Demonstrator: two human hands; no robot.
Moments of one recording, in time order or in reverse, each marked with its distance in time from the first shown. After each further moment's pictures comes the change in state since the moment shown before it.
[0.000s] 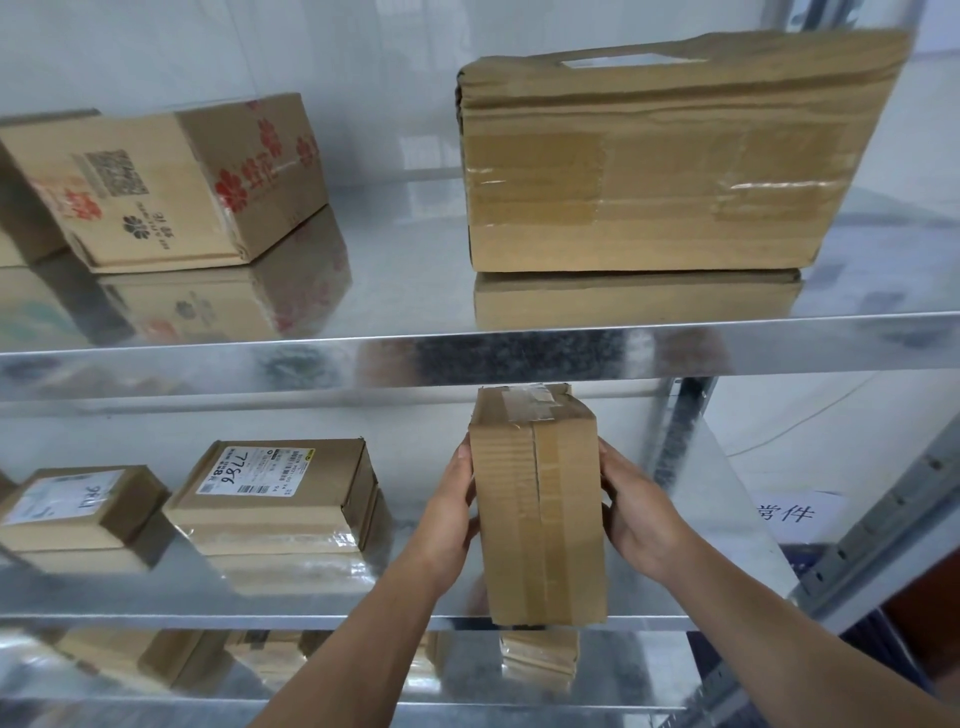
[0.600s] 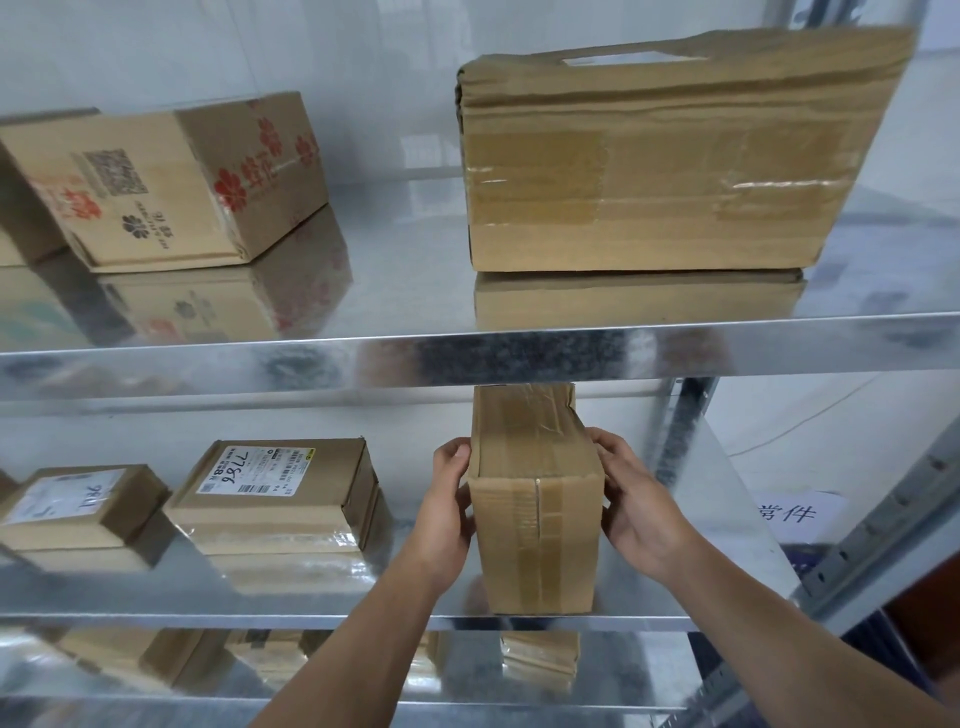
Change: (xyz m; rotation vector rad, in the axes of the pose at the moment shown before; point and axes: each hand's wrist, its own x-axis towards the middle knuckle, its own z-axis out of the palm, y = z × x) left_hand 0.003 -0.001 -0.002 -0.174 0.075 0.053; right_hand -0.003 -0.002 0.000 0.160 0.019 -0.007
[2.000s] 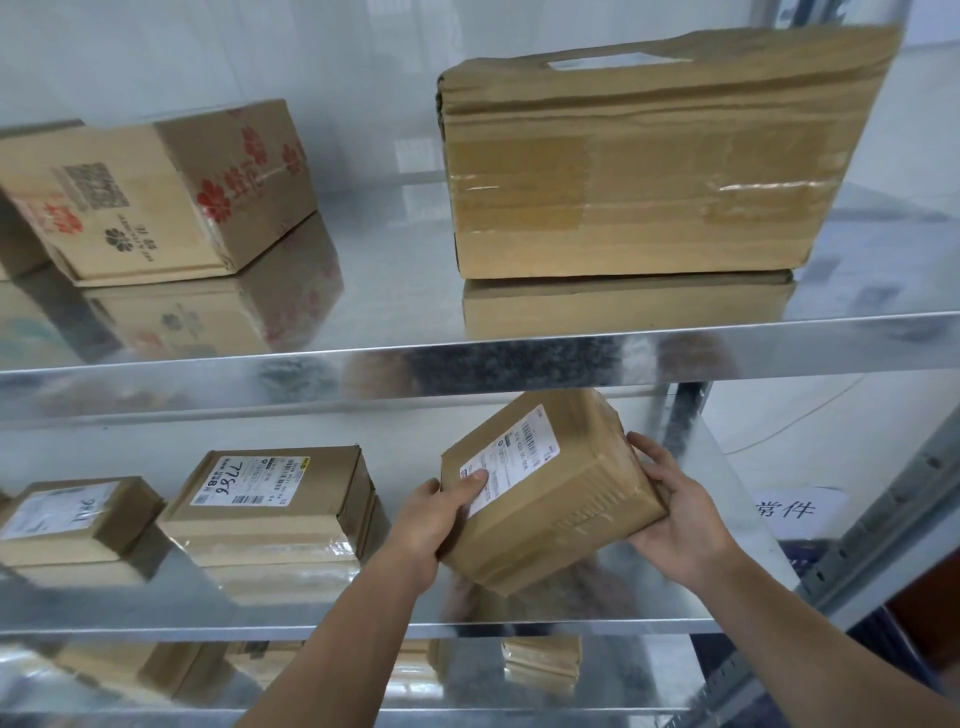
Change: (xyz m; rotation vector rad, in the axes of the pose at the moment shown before) left_hand 0.012 0.009 -0.013 0.295 0.147 -0.332; right_hand 0.003 -0.006 -0.039 0.357 0.069 0.092
